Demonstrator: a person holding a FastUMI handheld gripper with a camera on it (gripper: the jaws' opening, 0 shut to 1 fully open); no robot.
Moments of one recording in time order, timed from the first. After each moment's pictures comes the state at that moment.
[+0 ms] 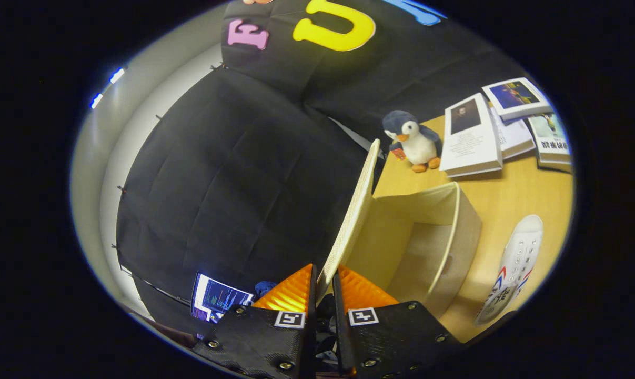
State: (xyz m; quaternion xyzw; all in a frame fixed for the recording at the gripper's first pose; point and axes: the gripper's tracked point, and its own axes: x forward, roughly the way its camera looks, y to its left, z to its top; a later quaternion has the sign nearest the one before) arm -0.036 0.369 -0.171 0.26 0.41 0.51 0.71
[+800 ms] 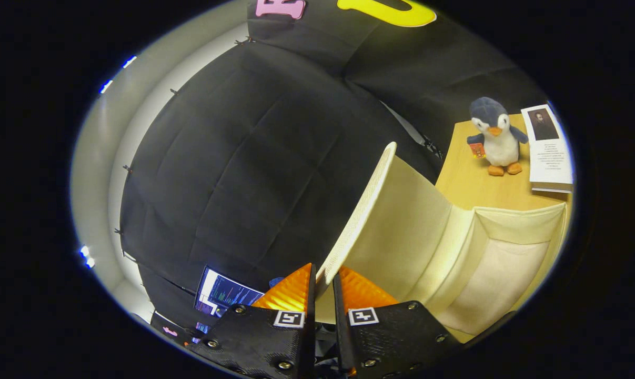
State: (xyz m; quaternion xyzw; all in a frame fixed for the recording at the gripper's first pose) arm -0.055 0.538 -0.152 0.24 0.41 0.57 0.67
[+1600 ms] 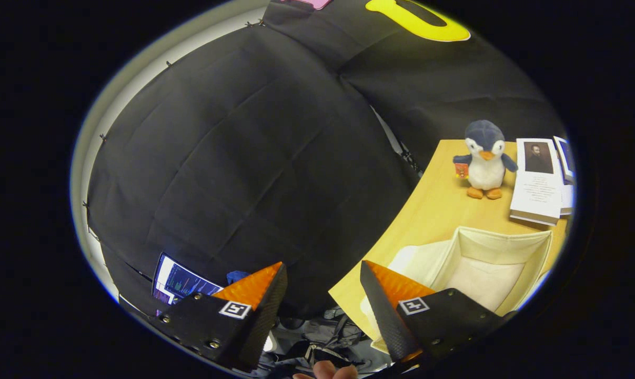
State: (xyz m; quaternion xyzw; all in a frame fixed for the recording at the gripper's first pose) arm -0.028 0.530 -0.171 0.13 0.40 0.52 0.75
